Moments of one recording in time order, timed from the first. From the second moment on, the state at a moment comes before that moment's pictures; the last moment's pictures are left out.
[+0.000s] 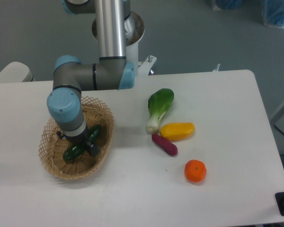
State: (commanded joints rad) arm 2.05 -2.01 -1.79 -0.93 1.57 0.74
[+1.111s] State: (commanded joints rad) arm 2.16 -1.97 -1.58 -1.06 1.47 0.74
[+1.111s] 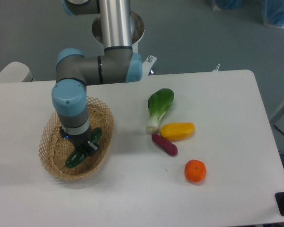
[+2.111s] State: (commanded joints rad) arm 2.40 -2.09 -1.30 -1.17 1.48 1.05
